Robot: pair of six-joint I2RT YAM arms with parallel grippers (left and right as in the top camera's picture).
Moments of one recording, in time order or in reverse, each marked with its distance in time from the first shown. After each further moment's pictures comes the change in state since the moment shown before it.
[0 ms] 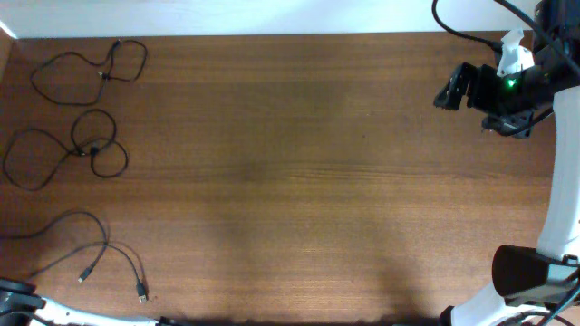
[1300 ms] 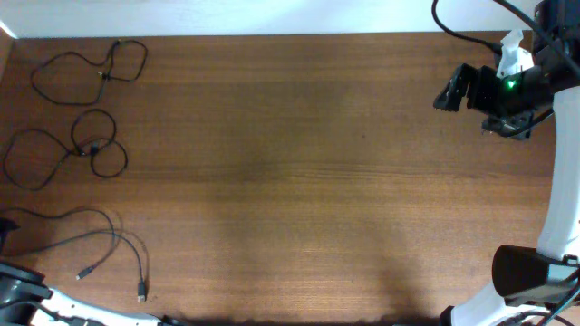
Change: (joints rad) left arm -0.099 -0.005 0.039 -0.079 0.279 0.202; right arm 0.000 0.000 0.000 -0.012 0.000 -0.003
